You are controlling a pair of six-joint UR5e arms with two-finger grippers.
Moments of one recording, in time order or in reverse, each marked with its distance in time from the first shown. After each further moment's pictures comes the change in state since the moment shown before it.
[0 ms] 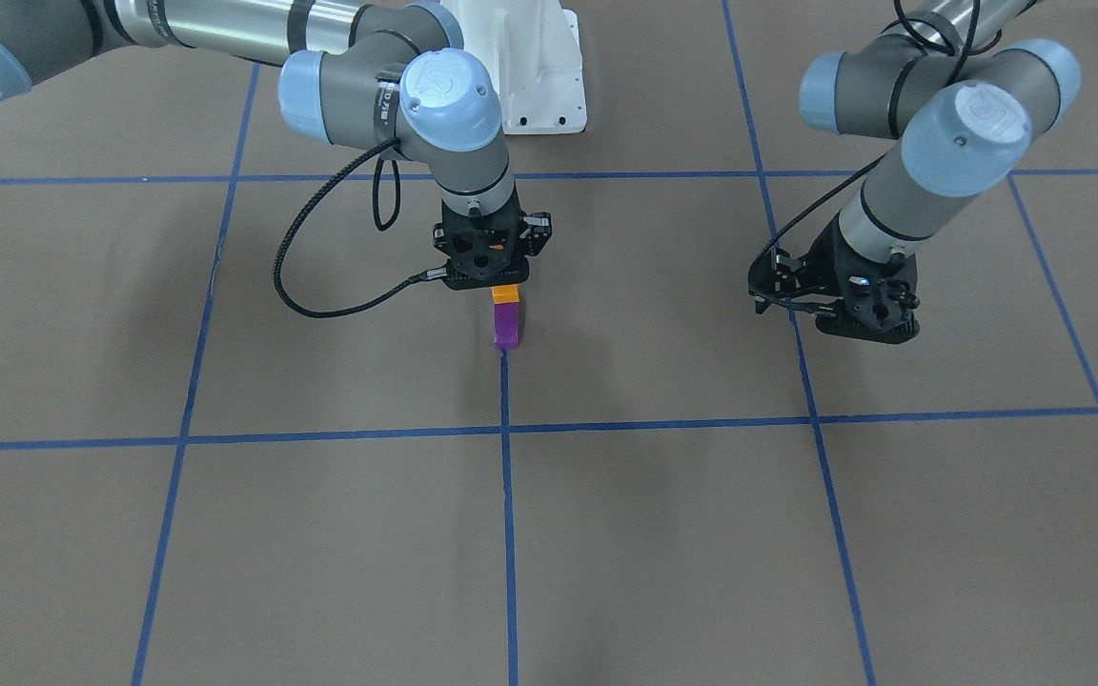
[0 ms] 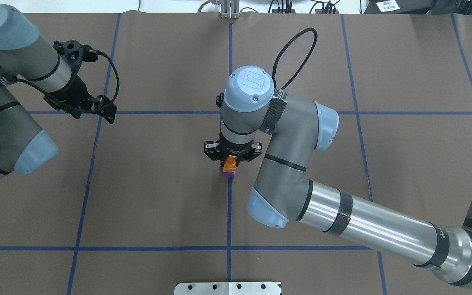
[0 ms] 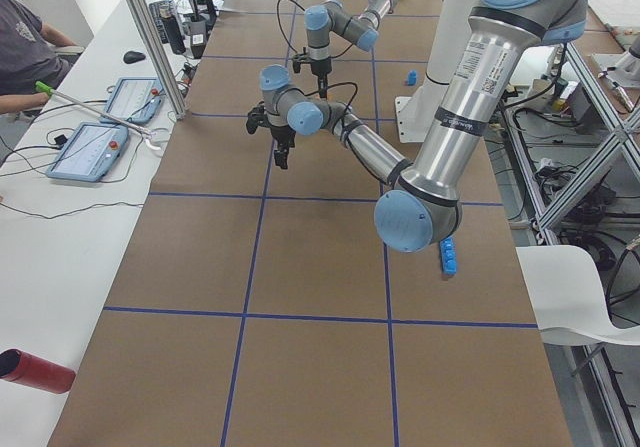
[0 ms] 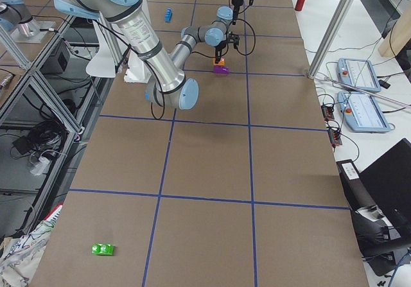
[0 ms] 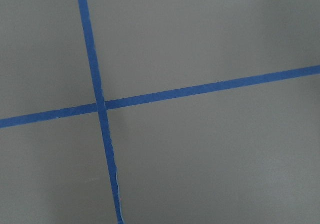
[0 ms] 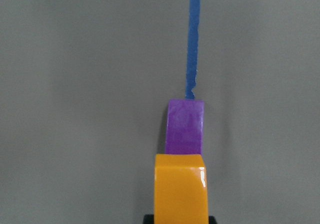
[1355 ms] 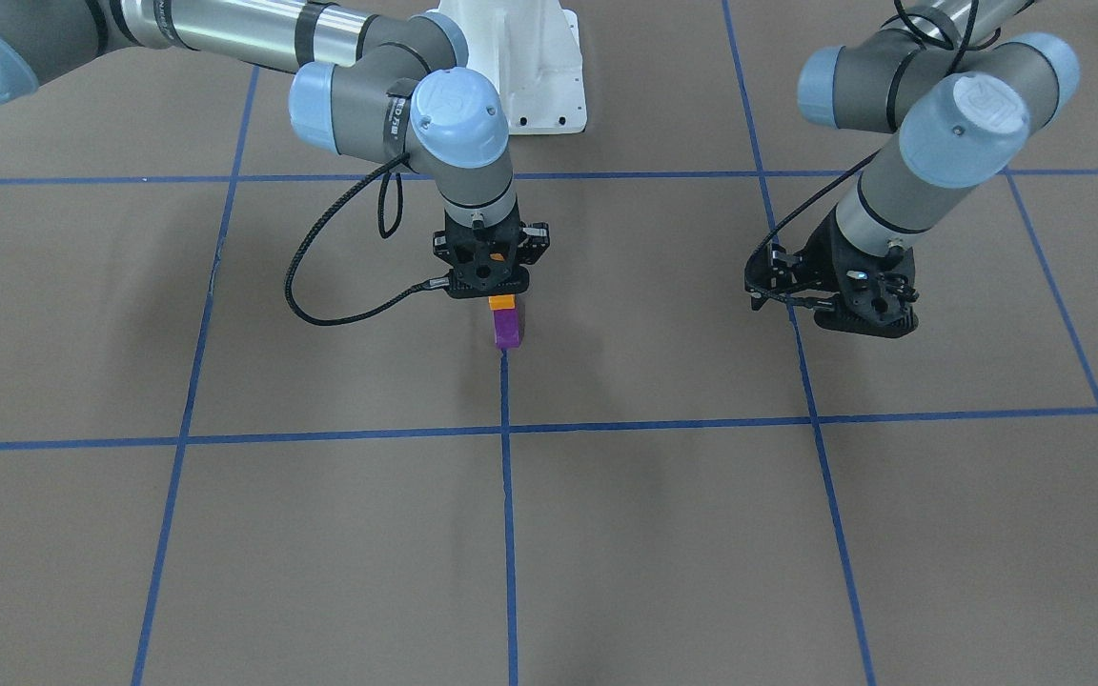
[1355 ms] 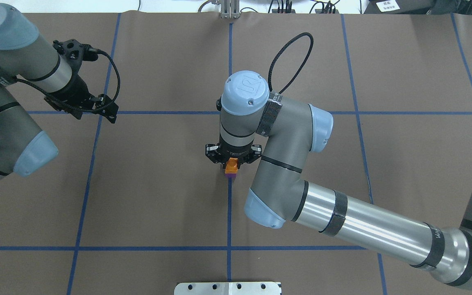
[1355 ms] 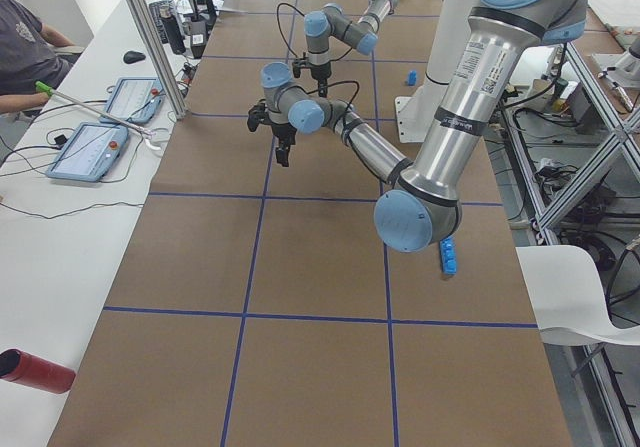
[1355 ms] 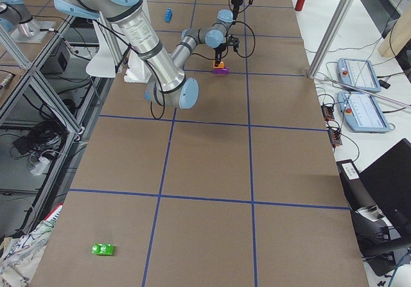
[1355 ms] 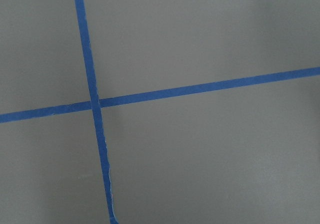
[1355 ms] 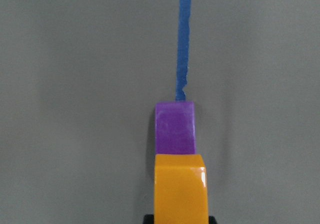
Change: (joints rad) left arm 0.004 0.000 -0.015 0.000 0.000 -0.031; right arm -0.010 0.007 -0.042 -0.004 -0.009 -0.006
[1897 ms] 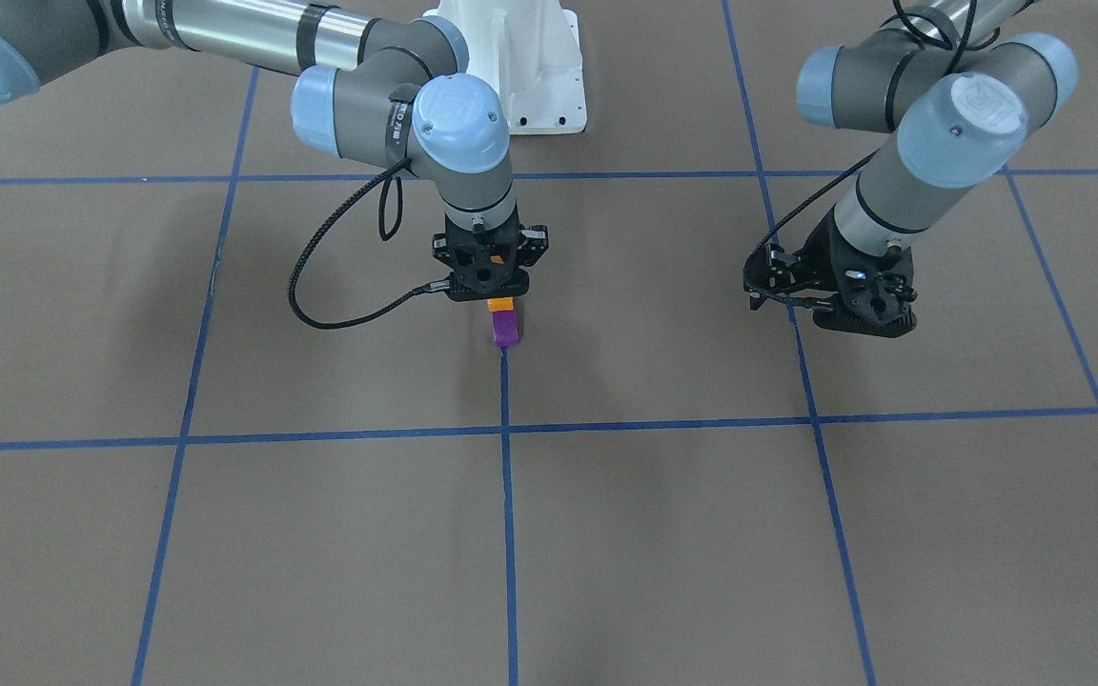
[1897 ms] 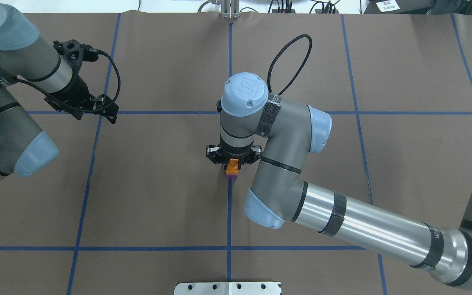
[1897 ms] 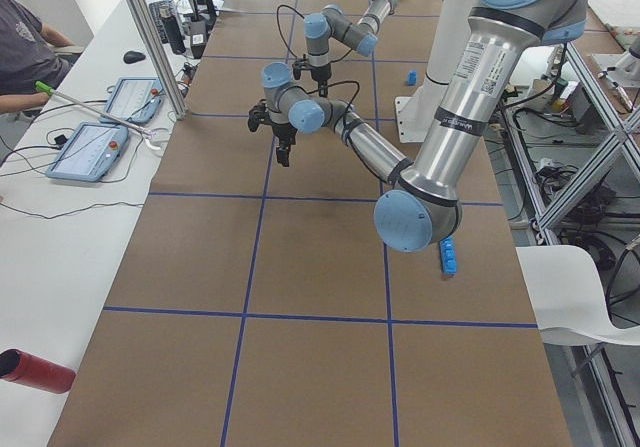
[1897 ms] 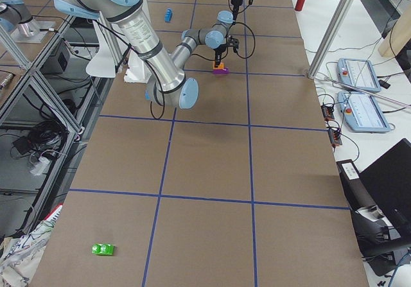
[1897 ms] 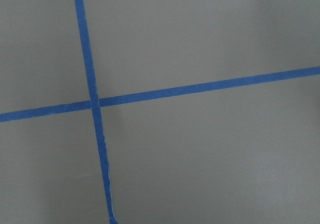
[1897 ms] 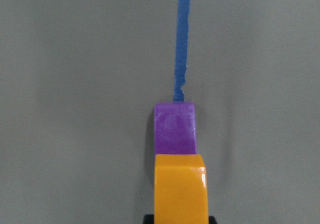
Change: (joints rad) left arm 0.002 0.000 -0.001 -0.001 0.000 -0.010; right arm -0.002 0.000 -0.007 0.000 0.000 -0.011
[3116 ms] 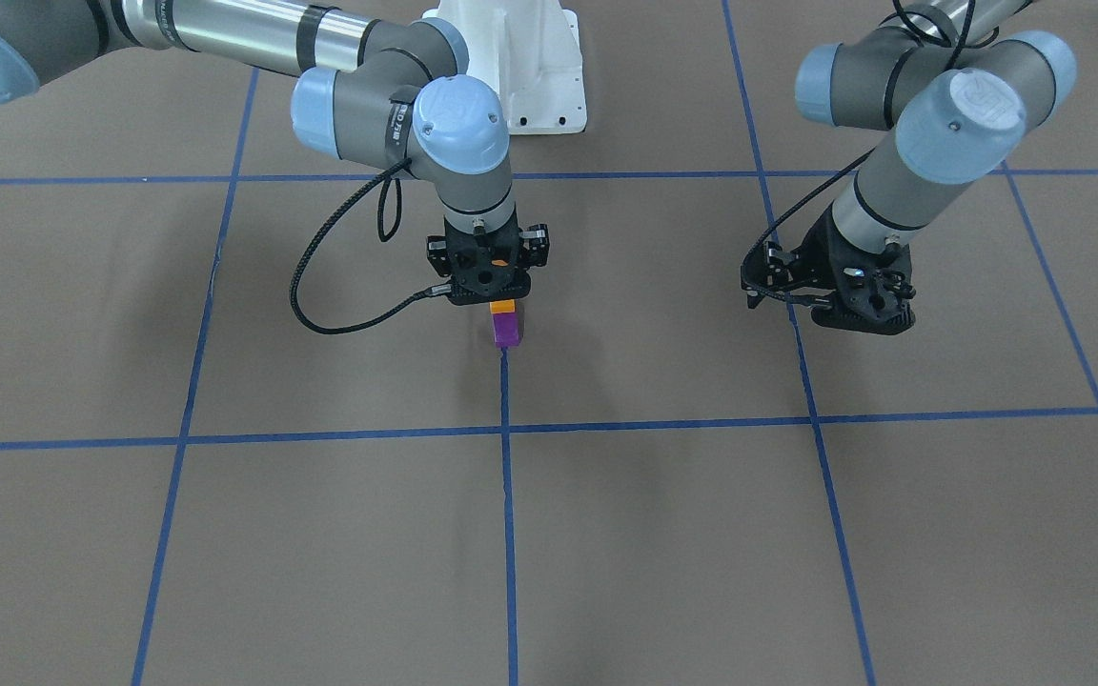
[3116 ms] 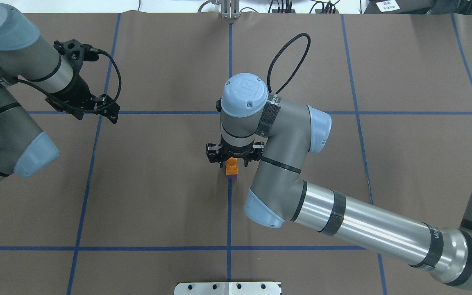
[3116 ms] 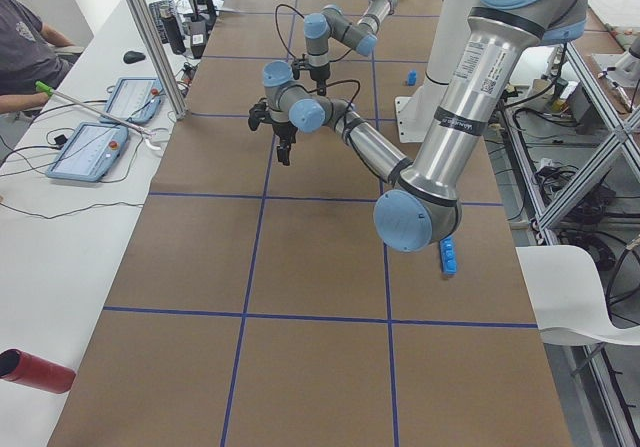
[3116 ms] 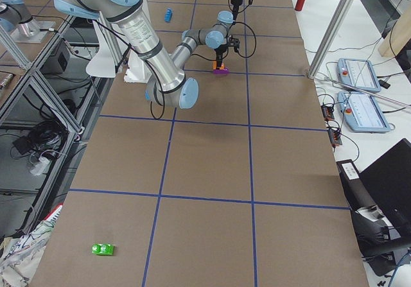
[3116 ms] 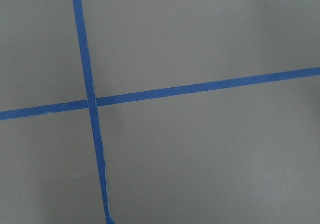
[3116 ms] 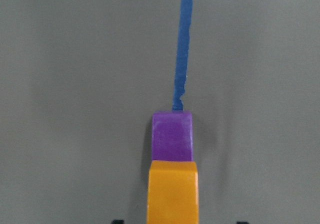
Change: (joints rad) left arm 0.002 -0.001 -0.007 0.000 0.000 -0.013; right arm 0.010 0.000 0.008 0.000 -0.016 -0.036
